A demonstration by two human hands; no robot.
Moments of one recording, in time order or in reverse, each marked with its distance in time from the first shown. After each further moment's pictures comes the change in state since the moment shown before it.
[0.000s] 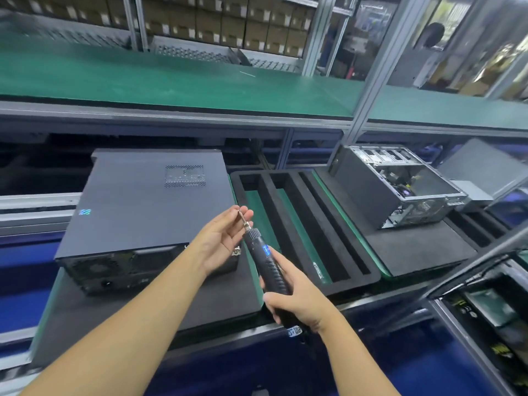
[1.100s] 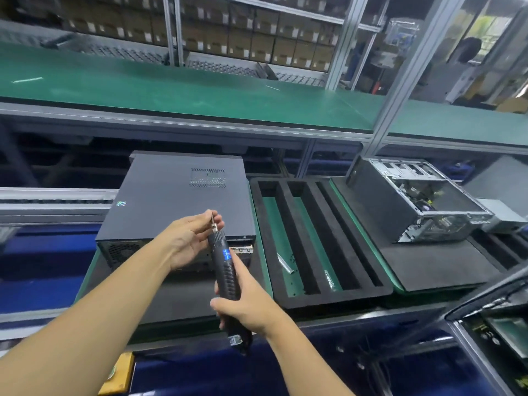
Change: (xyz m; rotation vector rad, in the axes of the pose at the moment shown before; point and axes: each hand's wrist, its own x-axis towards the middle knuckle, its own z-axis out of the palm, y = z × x) left_hand -0.064 0.066 -0.026 0.384 0.183 0.035; right_hand 0.023 -0.011 0.094 0.015 -0.141 -0.069
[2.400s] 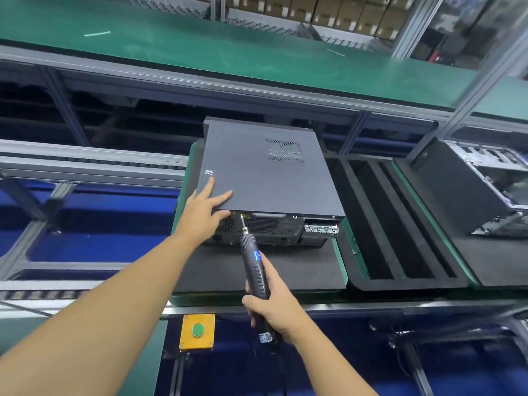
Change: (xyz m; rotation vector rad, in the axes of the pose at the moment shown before) left_hand -0.003 0.026 -0.195 1.372 0.258 0.383; right_hand 0.048 0.055 0.142 0.055 0.067 0.199
